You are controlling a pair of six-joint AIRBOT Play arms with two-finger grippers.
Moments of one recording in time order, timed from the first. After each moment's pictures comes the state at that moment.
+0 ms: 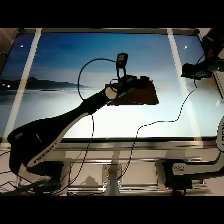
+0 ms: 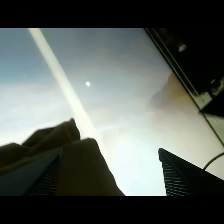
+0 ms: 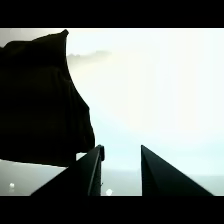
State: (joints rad) left arm -0.78 -1.67 1.43 0.50 -0.05 -1.05; right arm -0.25 -1.54 1.61 -1.35 1.35 1.37
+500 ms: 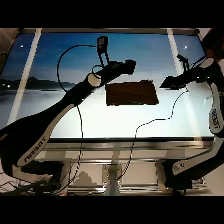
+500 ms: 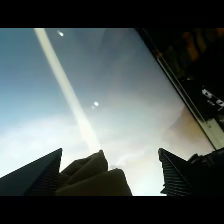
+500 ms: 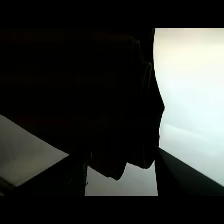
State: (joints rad) left arm -0.65 -1.61 1.43 0.50 -0.13 -1.05; right arm -0.27 -1.77 1.56 -1.02 1.38 1.11
